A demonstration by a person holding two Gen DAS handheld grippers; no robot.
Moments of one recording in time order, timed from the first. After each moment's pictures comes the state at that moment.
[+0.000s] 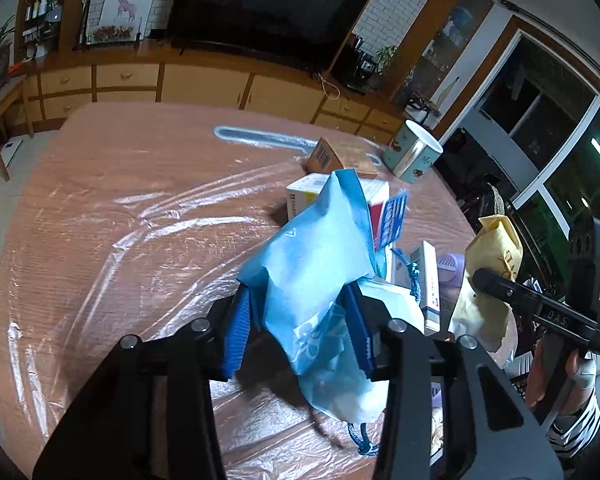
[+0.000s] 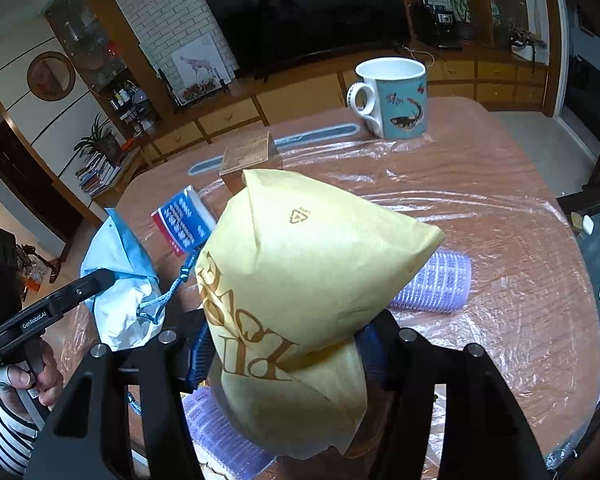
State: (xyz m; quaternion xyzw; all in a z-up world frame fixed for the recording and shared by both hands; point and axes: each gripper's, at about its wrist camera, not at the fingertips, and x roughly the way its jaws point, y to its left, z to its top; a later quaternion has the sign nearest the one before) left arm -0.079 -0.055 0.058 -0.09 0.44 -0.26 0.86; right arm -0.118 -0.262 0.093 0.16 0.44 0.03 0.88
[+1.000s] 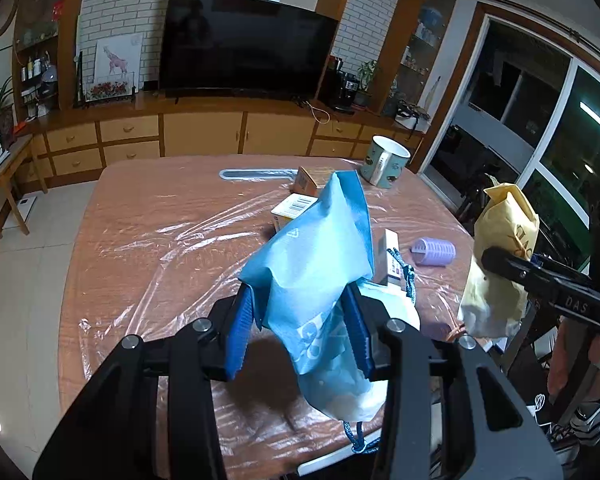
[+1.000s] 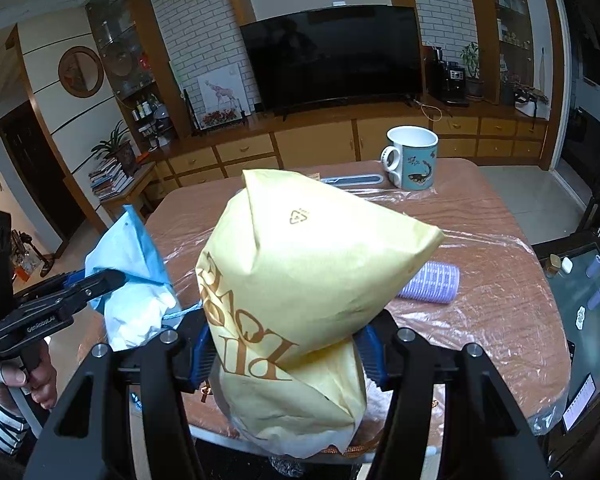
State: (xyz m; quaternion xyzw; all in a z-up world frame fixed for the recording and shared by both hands) left arm -0.143 -0.036 0.111 -0.02 0.37 -0.26 0.89; right arm -0.182 -0.211 0.148 0.10 0.37 0.04 0.92
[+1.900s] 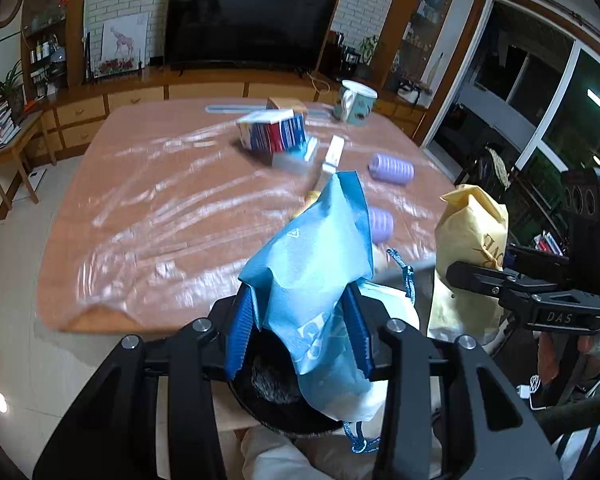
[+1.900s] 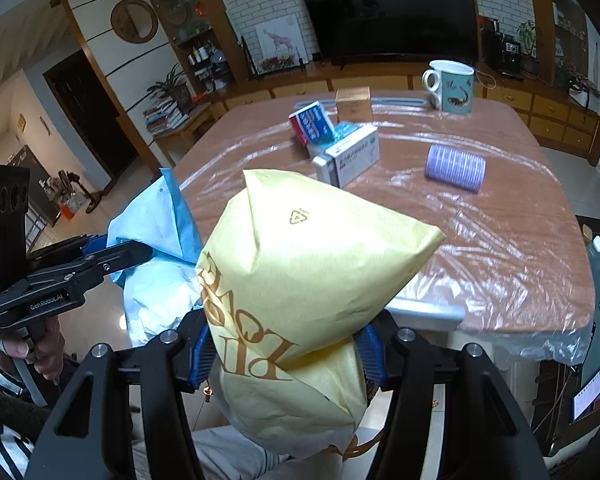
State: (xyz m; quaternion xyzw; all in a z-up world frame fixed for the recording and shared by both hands) left arm -0.272 -0.065 0.083 -0.01 0.42 -0.24 0.88; right arm -0.284 -0.207 0.109 0.08 0.44 0.15 0.88
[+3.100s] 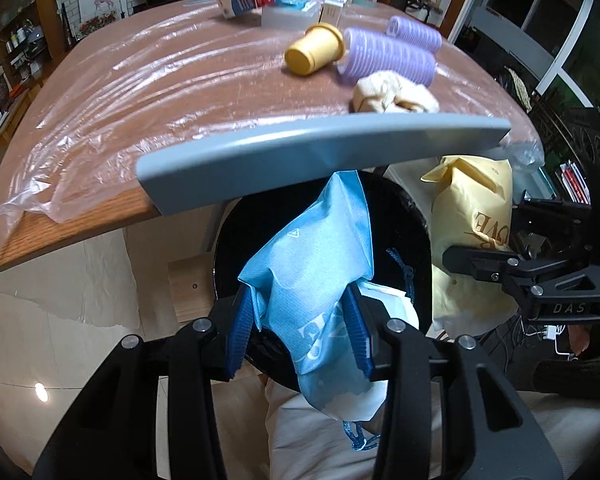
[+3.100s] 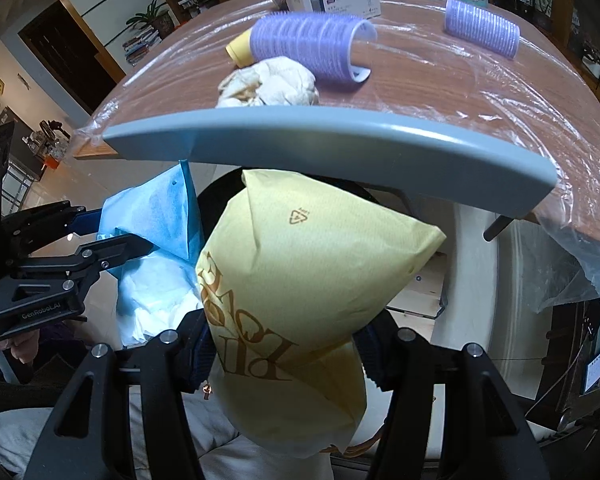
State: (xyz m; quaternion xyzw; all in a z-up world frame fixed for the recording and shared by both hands) left arm -0.284 -0.088 -0.024 0.08 0.52 -0.23 0.82; right arm -0.280 -0.197 -0.006 0.05 0.56 0.15 0.81
